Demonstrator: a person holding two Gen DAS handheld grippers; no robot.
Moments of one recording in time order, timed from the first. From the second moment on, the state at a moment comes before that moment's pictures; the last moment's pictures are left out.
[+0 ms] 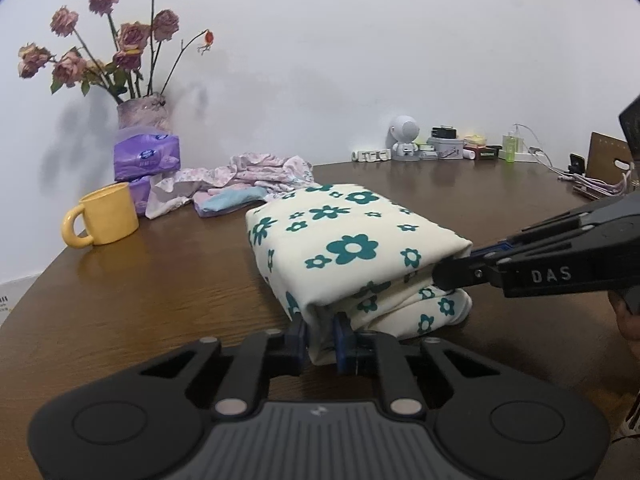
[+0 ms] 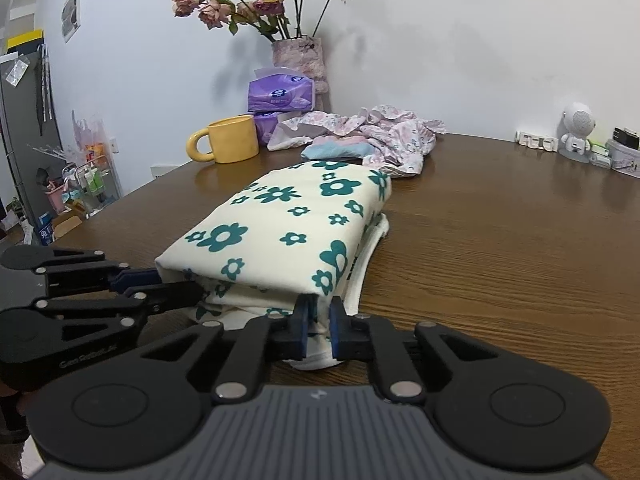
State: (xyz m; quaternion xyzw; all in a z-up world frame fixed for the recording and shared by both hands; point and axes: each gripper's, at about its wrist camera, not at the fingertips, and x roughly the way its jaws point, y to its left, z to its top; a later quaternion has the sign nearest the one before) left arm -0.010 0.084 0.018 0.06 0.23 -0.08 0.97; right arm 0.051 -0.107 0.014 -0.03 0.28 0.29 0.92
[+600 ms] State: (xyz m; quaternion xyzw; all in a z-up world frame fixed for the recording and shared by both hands) left arm -0.011 0.082 0.019 0.06 0.25 -0.07 0.96; right arm 0.051 -0.116 0.012 -0.02 0.29 0.28 0.92
